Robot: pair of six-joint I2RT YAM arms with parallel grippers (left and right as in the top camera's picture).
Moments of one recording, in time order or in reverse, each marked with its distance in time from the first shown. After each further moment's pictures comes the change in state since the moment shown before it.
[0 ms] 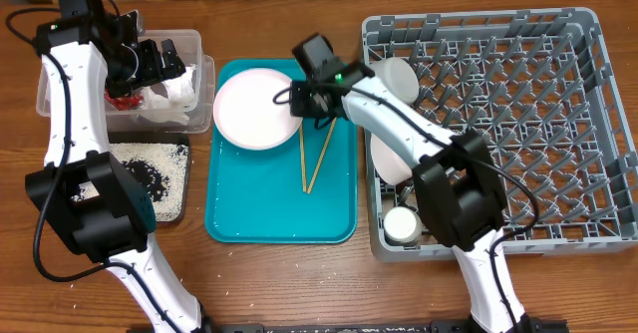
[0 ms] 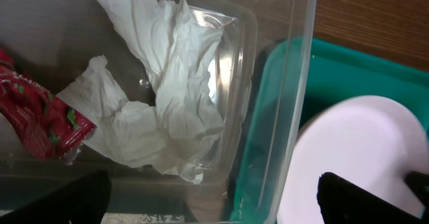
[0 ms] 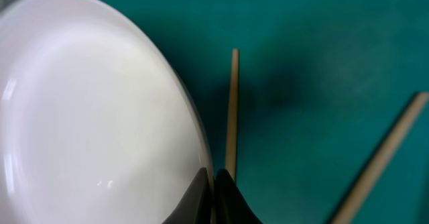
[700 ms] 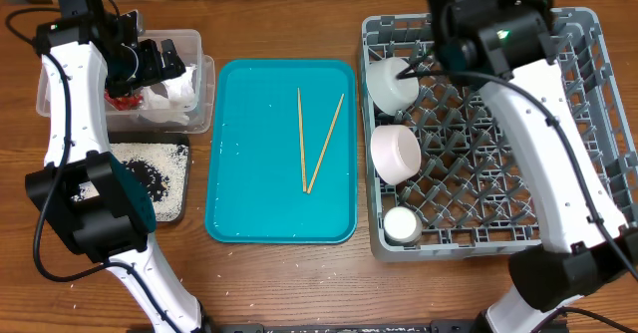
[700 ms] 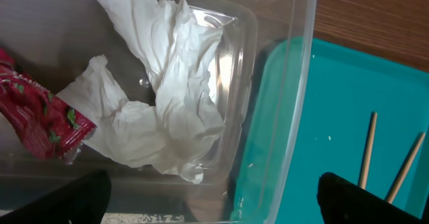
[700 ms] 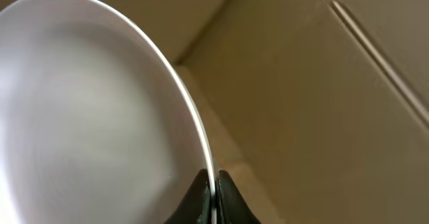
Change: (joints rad) left arm 0.000 0.000 0.000 0.000 0.000 0.000; right arm -0.262 -0.468 0.113 -0.484 1.289 -0.313
